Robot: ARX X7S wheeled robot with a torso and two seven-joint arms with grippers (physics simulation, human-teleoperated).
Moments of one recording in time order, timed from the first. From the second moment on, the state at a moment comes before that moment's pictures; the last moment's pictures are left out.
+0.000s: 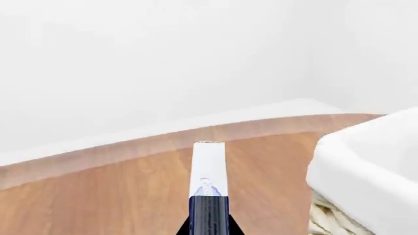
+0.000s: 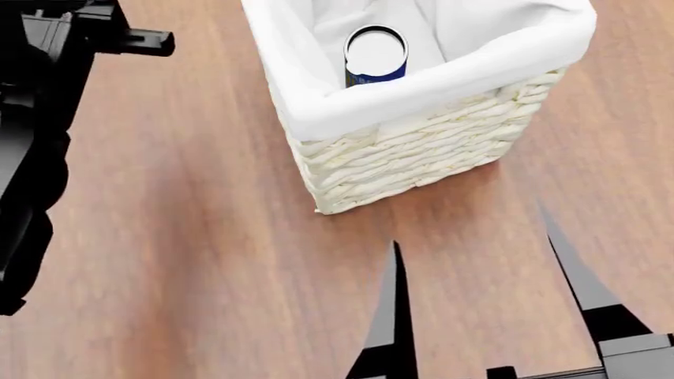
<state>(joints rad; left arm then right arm) -1.15 -0.18 0.32 -0.58 -0.29 -0.08 -0.09 0.80 1.10 -1.23 -0.84 0.44 0.16 1.12</state>
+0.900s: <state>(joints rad) -1.61 -0.08 0.49 -0.72 -0.58 -0.43 0.58 0.78 1.09 -1.24 -0.85 0.42 0.18 1.12</state>
